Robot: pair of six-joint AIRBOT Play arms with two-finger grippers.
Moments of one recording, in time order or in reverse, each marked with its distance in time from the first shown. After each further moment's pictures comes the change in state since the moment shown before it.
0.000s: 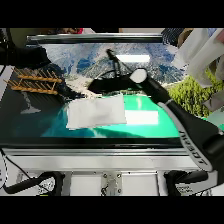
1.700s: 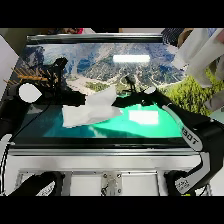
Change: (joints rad) left arm -0.330 0.259 -0.581 -0.003 0.203 0.006; right arm -0.222 -0.147 -0.248 0.158 0.065 -0.314
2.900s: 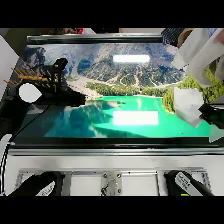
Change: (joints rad) left arm 0.000 0.000 0.000 0.000 -0.019 0.000; right arm -0.833 0.683 -0.411 -0.917 0.067 0.728
